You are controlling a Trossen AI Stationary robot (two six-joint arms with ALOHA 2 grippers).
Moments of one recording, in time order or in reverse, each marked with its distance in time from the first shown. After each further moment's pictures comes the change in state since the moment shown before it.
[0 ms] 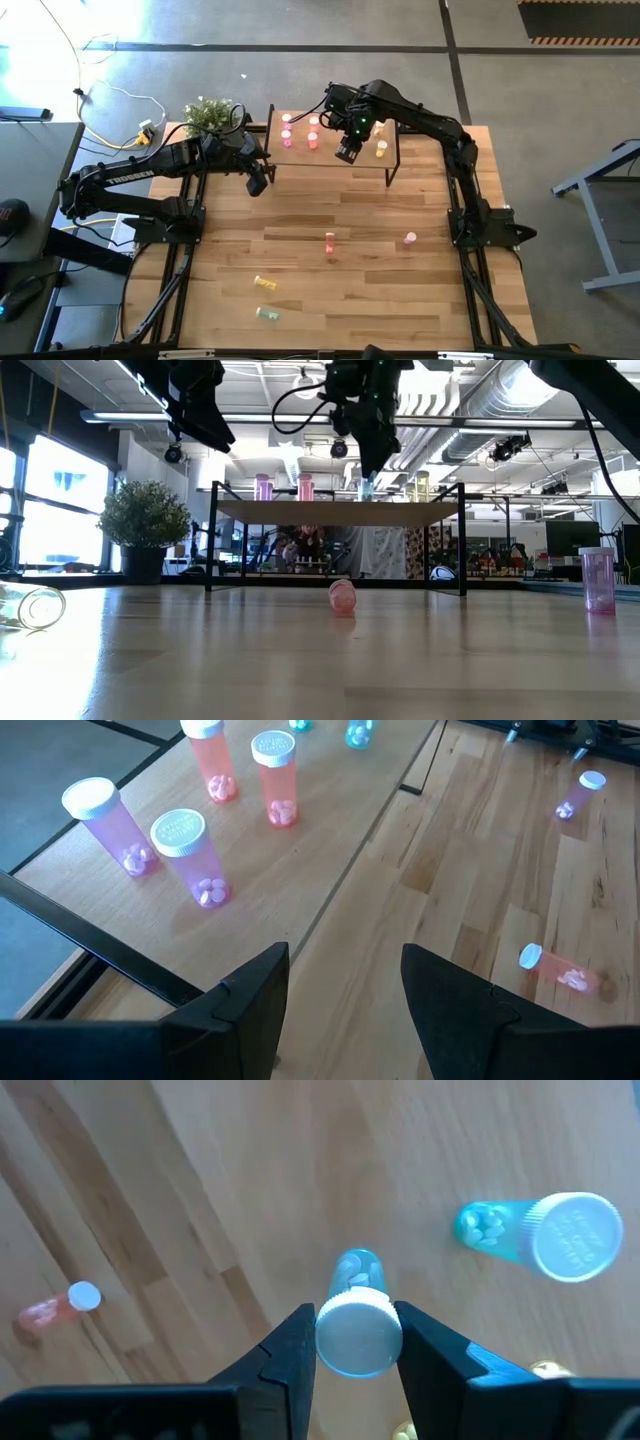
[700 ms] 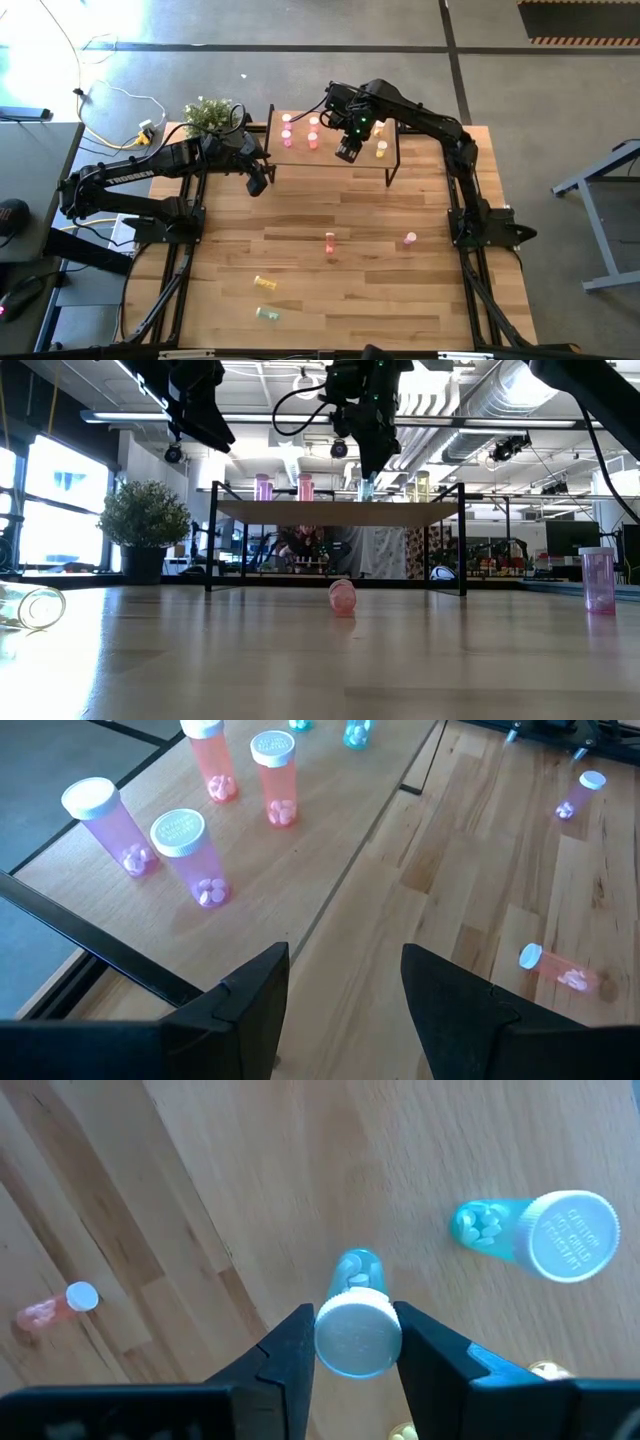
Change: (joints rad) left arm 0.000 0.000 0.000 0.000 0.000 0.000; right arm -0.004 0.004 0.000 0.000 -0.005 -0.003
